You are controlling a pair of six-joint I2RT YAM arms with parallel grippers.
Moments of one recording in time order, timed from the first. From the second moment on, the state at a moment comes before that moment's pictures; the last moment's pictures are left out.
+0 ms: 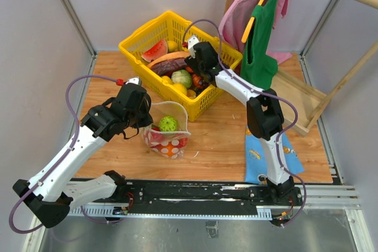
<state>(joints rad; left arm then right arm) -0.63 1.02 1.18 -0.99 -0.26 -0.71 0.57 2.22 1.90 -0.18 0.40 -0.37</state>
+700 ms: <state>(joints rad) -0.63 1.01 1.18 -0.97 -0.26 -0.71 0.59 2.05 1.83 -0.28 0.32 -0.35</state>
